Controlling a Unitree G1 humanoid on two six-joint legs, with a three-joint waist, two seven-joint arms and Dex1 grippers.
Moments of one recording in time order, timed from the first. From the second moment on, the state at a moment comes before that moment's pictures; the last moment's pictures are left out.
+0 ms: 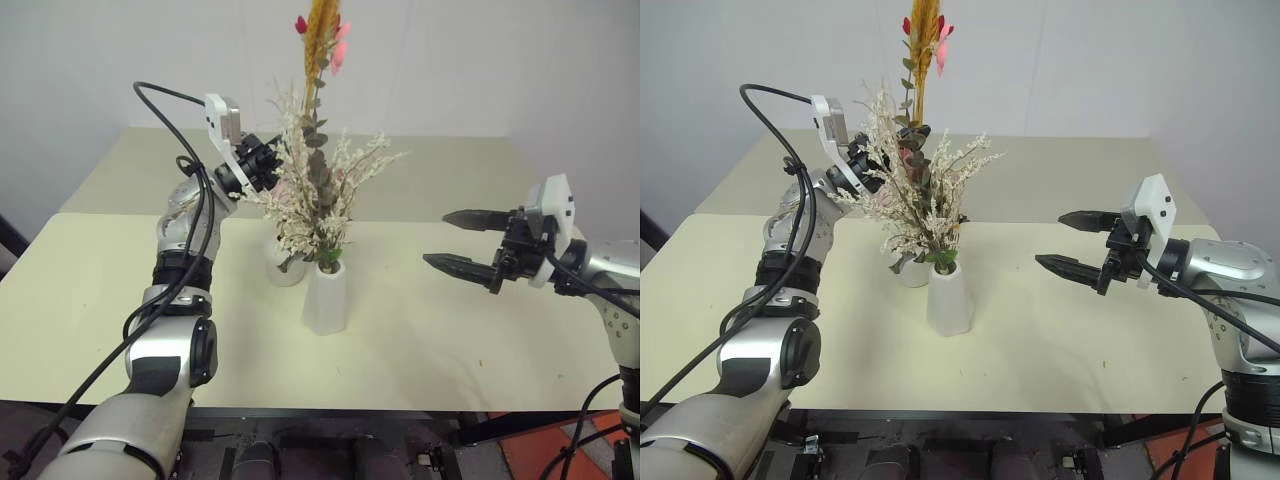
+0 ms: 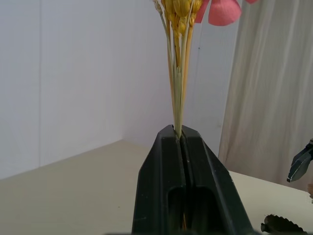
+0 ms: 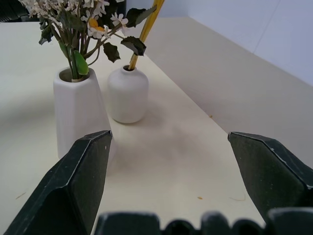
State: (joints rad) left arm -1.14 0.31 0.21 0.74 -0.48 0.16 -1.05; right arm -0.45 -0.86 -0.22 -0.20 0.59 0.52 1.04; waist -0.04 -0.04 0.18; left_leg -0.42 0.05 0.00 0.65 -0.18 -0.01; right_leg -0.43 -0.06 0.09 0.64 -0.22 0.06
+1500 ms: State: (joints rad) left arm -1.00 0.32 0.22 0.49 -0.52 0.23 -0.99; right arm -0.50 -0.85 -0.19 -0.17 0.59 0.51 1.05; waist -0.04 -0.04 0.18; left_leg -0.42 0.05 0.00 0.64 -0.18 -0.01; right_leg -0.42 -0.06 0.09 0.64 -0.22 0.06
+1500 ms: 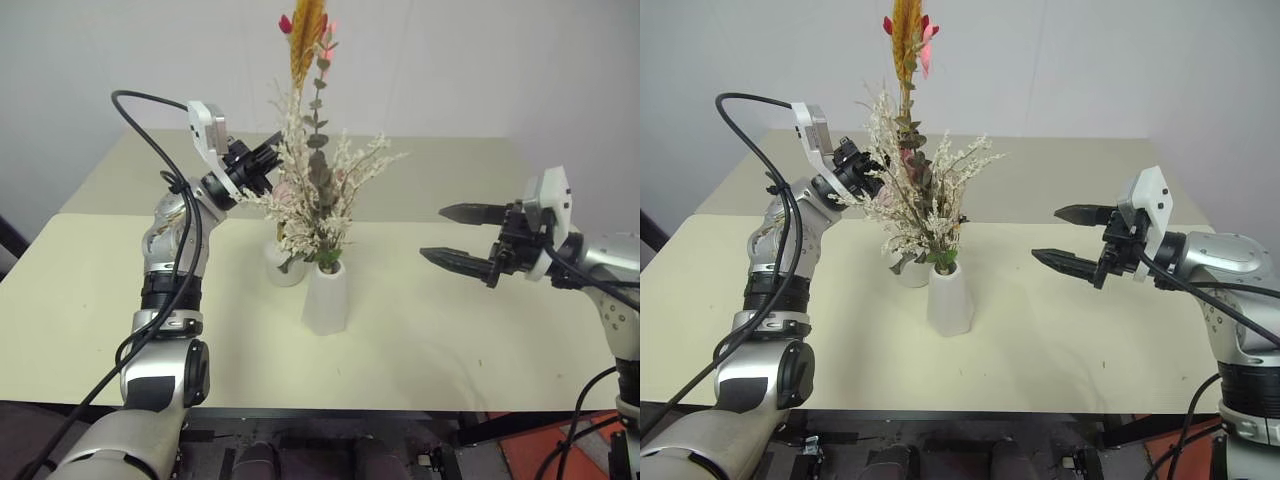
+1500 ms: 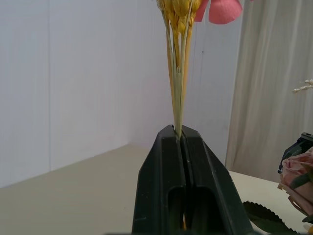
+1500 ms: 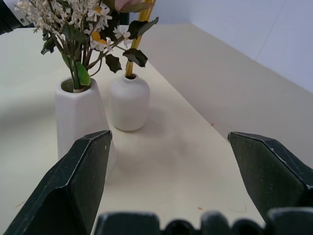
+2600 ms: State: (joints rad) left arm -1.06 0.32 0.21 0.57 -0.53 0.22 -1.00; right arm -0.49 -0.84 -0.17 -0.17 0.58 0.50 1.04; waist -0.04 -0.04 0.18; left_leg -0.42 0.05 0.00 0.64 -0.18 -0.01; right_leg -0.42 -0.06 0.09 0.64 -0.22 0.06
